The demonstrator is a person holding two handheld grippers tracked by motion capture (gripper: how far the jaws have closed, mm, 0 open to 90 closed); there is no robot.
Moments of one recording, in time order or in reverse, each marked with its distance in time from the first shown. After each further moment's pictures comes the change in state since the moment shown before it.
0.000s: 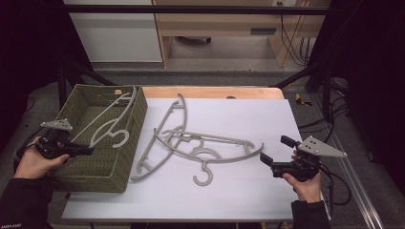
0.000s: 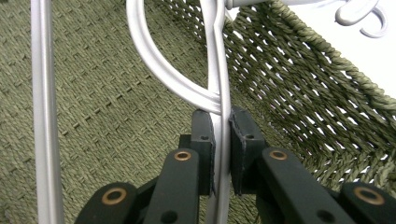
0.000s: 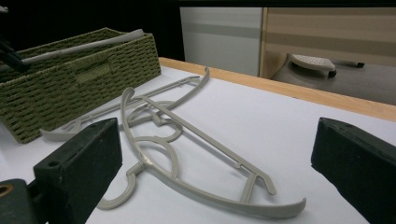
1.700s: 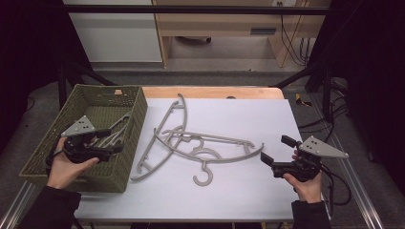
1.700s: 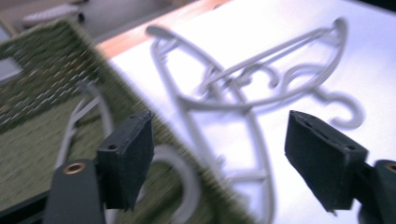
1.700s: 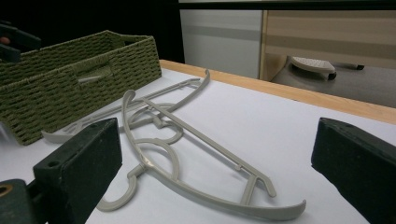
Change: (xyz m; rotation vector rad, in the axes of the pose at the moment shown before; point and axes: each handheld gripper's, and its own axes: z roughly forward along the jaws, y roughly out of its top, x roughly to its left) left arm -0.088 0.040 0.022 -0.350 0.105 0.119; right arm 0.001 0.001 -0.002 -0.008 0.002 -0.003
